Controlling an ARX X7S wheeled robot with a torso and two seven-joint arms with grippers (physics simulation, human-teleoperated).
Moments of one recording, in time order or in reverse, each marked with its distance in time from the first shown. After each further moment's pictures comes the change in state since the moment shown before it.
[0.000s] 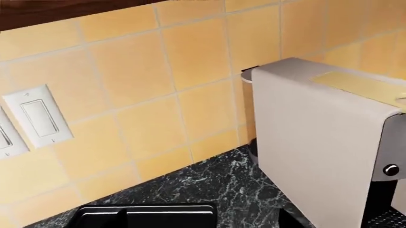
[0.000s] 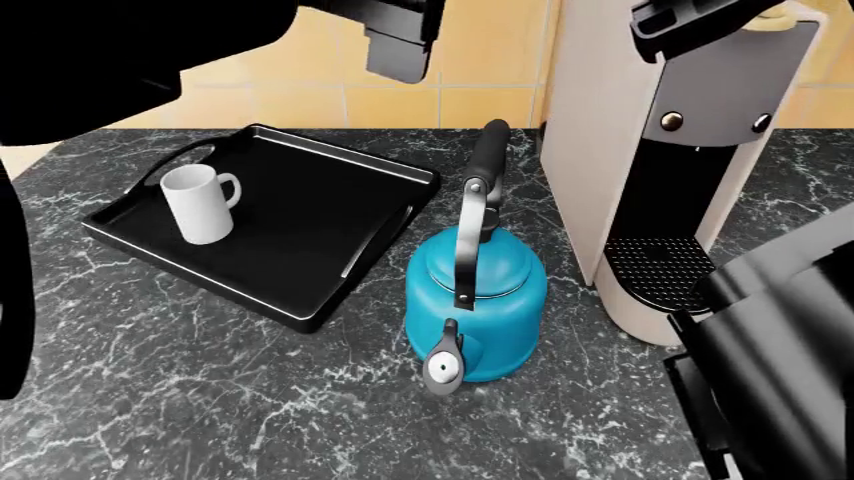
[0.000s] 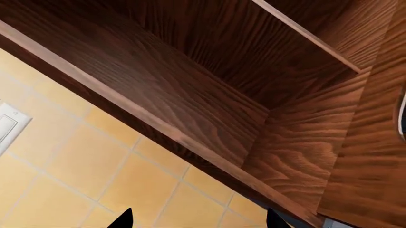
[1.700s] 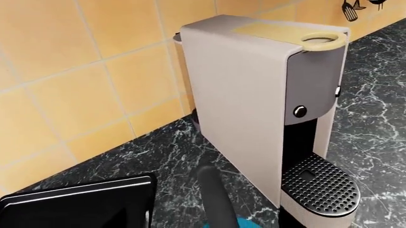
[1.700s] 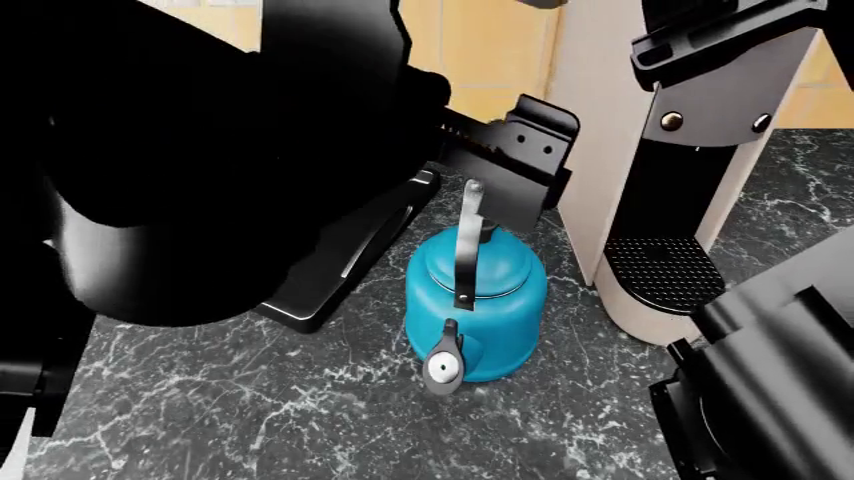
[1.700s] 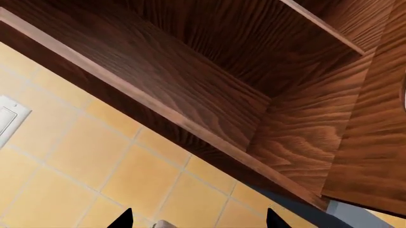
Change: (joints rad) left arm 0.122 0.040 0.220 0.228 -0.167 0.257 -0.076; right arm -0.098 -0.018 0.079 -0.035 0.061 -0.072 0.069
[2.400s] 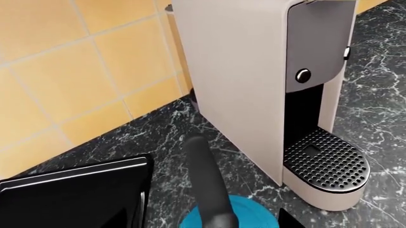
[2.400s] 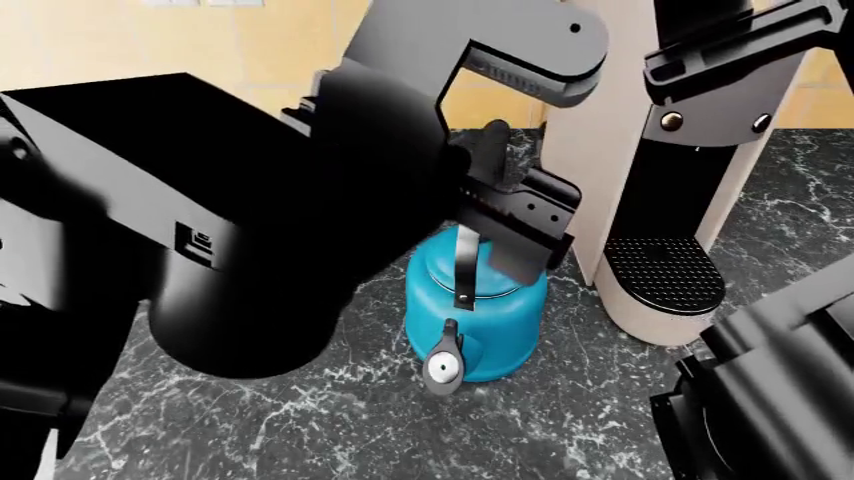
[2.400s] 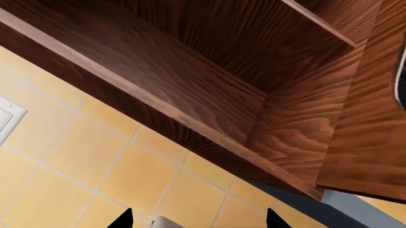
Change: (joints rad) left arm 0.071 0.003 0.097 0.057 0.048 0.047 0.000; right arm -0.035 0.006 0.023 -0.036 -0.005 -0.002 0.004
